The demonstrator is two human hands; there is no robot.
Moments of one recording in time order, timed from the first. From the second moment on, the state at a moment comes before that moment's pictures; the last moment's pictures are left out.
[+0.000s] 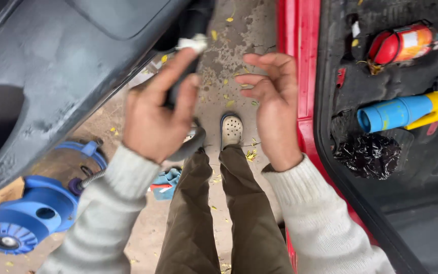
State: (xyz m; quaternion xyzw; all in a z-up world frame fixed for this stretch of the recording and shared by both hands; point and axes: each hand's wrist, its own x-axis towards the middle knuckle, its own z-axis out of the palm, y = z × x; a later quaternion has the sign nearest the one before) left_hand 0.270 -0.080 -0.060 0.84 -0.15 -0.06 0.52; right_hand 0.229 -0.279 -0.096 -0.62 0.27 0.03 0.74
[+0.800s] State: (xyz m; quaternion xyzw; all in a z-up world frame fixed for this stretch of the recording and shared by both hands) left_hand 0.247 -0.272 -0.238 0.70 0.20 0.00 0.68; right_hand 0.363 -0.425 -0.322 -0.79 0.00 -0.15 0.59
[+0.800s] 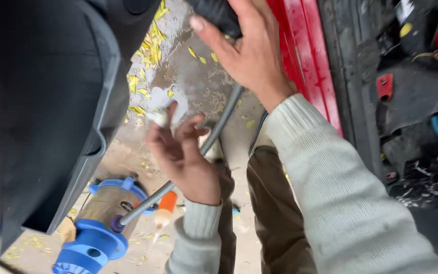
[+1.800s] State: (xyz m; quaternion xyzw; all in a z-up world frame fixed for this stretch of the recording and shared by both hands) left_hand 0.297 -0.225 -0.369 0.61 -0.13 0.13 0.77; right_hand 0.376 -0.405 -0.341 -0.81 -0.03 -0.28 0.52
